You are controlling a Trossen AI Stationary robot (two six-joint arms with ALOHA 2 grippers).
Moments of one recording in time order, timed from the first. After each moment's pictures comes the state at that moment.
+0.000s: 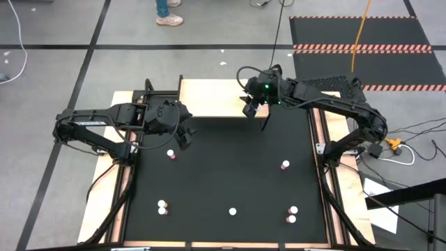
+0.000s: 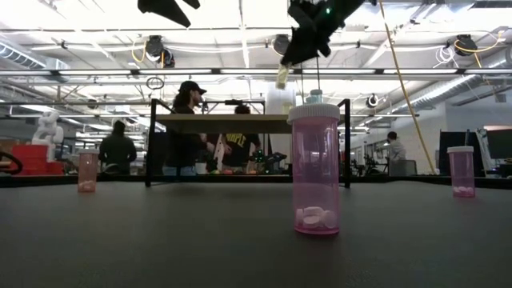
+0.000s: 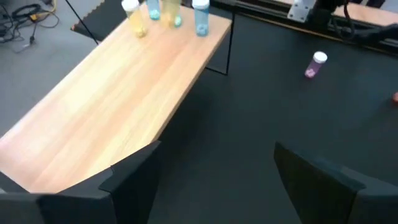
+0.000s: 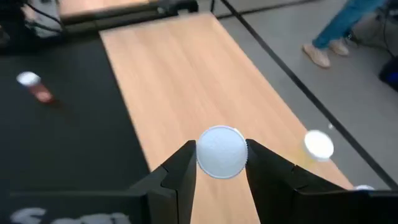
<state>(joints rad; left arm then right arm) -0.01 1.24 1.38 -0.87 -0.37 -0.31 -0.41 1.48 1.36 -0.52 0.11 -0.04</state>
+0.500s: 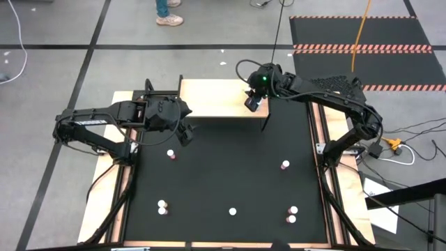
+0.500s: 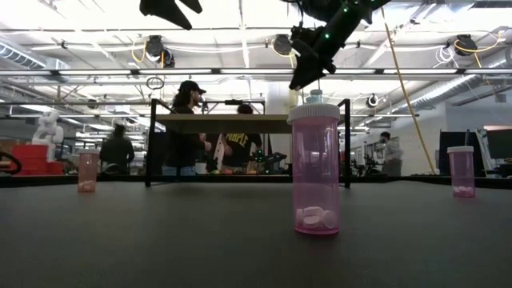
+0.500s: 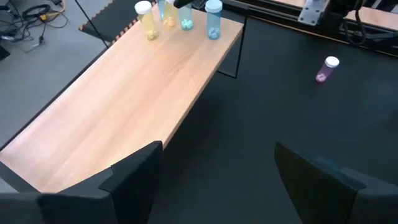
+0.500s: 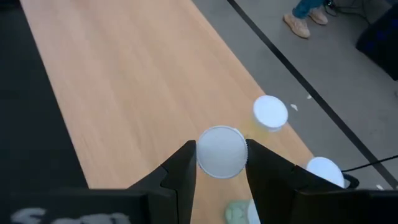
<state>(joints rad) 0.03 1.24 1.38 -0.86 -0.36 -0.29 -0.52 1.53 1.36 -0.55 0.10 -0.09</state>
